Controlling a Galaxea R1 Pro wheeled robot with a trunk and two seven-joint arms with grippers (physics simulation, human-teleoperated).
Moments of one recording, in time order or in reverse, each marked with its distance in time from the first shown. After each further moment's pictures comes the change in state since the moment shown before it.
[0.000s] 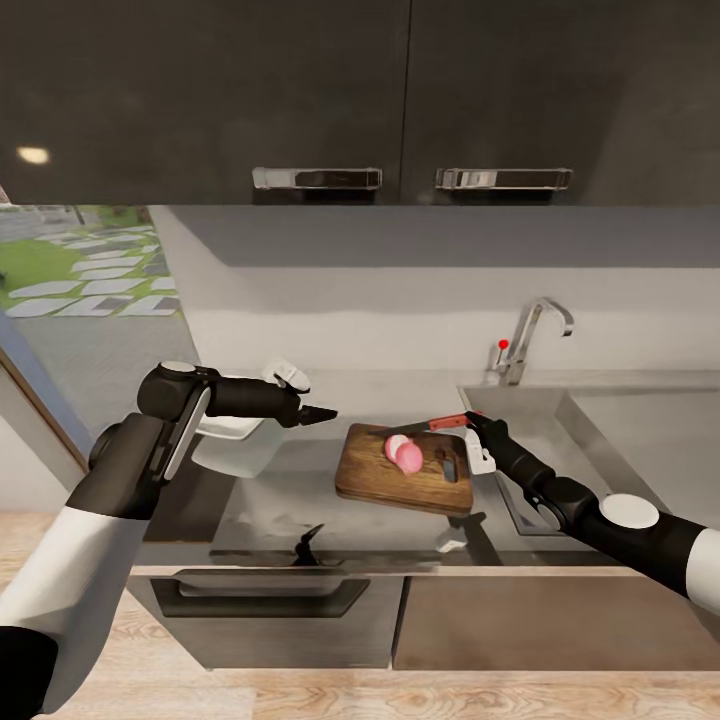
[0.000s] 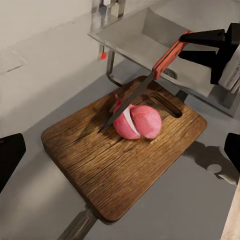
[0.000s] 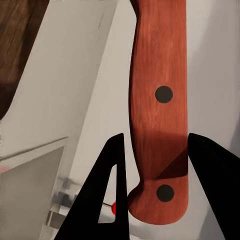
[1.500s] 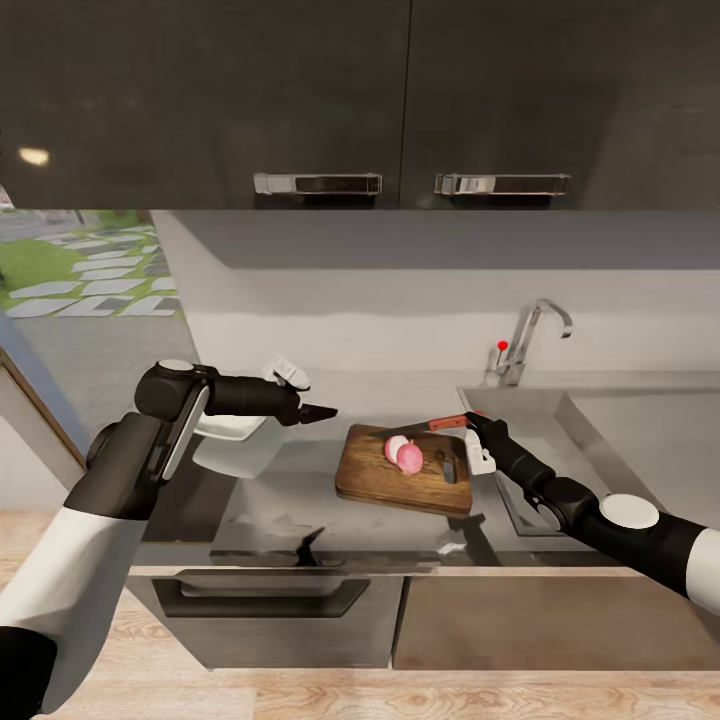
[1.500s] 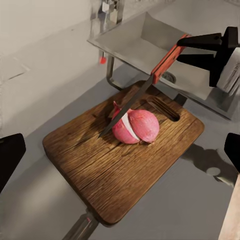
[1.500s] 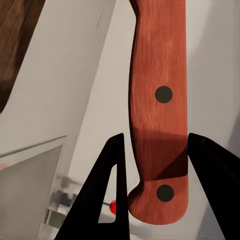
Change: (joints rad) left arm 0.000 0.003 -0.001 -0.021 0.001 0.000 0.000; right arm 0.000 0.000 0.001 0.000 -0.002 -0.001 0.001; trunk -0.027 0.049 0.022
